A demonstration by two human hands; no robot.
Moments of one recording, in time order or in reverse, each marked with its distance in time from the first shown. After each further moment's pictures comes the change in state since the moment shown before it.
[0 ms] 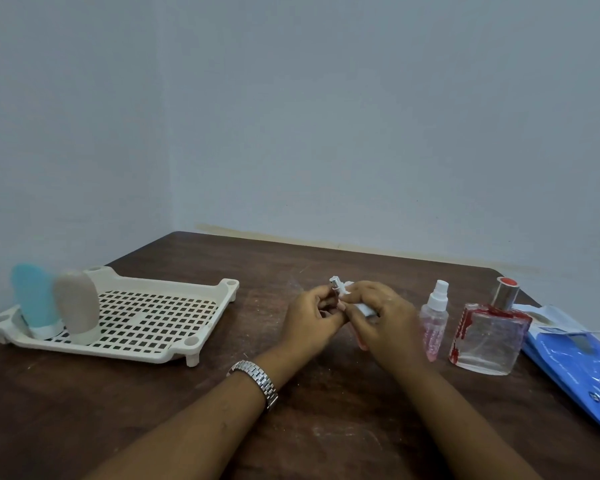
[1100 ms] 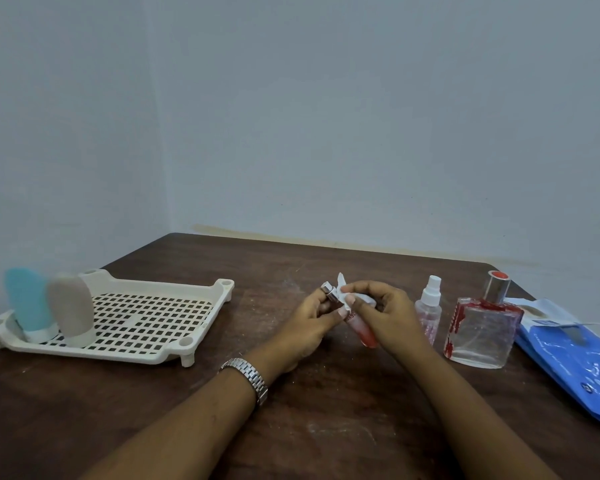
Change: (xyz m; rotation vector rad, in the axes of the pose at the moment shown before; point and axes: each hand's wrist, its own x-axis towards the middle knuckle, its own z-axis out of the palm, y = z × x) left_hand -0.005 0.001 -0.002 -0.257 -0.277 -0.187; right_hand 0.003 0.019 -0.005 0.433 -0.153 0.460
